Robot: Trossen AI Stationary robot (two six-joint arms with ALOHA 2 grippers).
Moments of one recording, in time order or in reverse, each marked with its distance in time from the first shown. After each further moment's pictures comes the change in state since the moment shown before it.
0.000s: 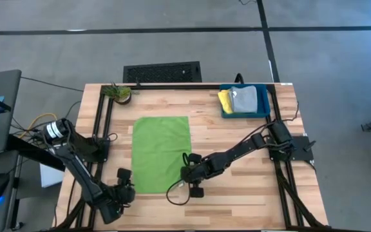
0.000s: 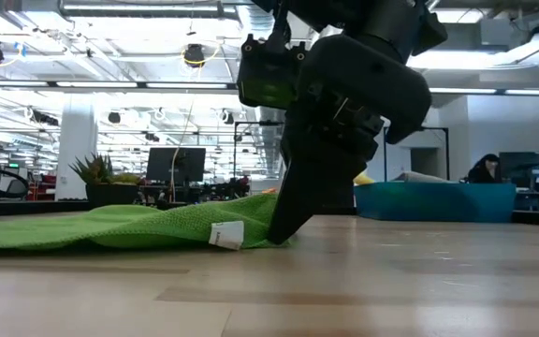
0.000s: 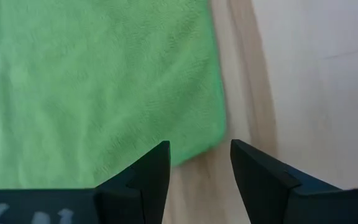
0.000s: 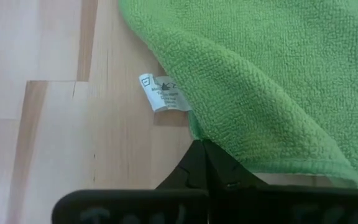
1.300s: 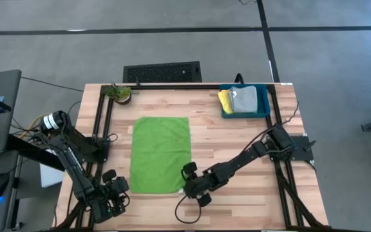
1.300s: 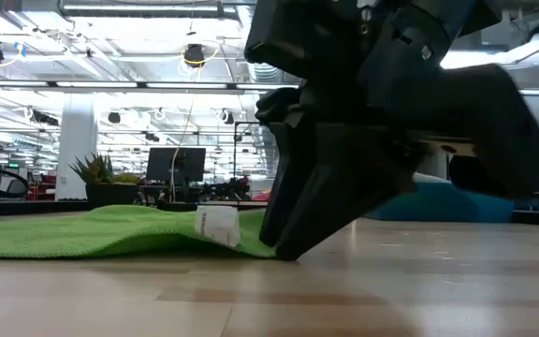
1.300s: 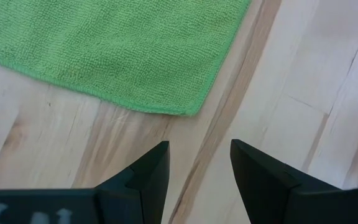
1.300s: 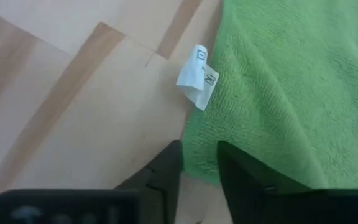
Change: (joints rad) left arm -0.039 -0.123 0.000 -0.046 0.112 -0.665; right arm 0.090 0.033 0.004 0.048 0.156 -0.439
